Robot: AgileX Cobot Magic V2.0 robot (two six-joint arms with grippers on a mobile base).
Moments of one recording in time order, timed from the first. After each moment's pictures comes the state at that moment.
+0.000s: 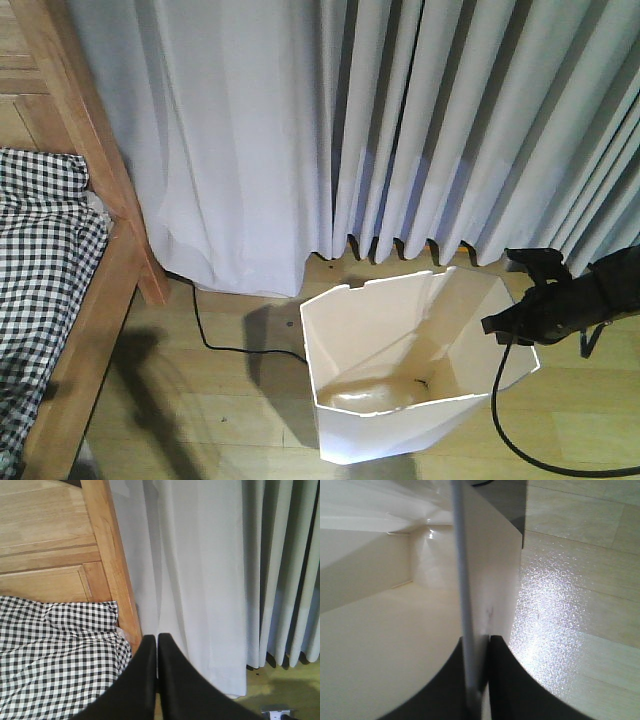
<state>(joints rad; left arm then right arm) 0.00 -0.02 0.03 0.15 0.27 -0.05 -0.20 2.26 -0.89 1.20 0.35 -1.50</state>
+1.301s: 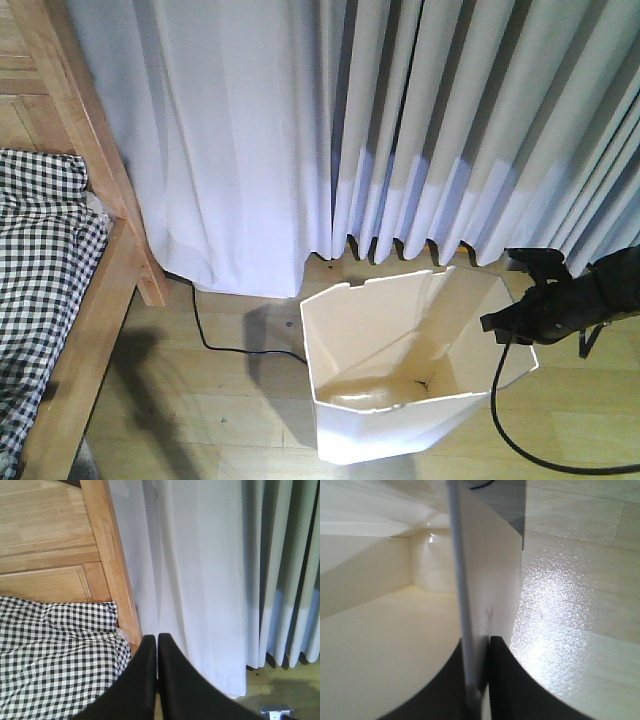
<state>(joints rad) 0.00 -0.02 0.03 0.15 0.27 -0.05 -0.20 2.27 -0.89 1.25 0.34 -1.51</state>
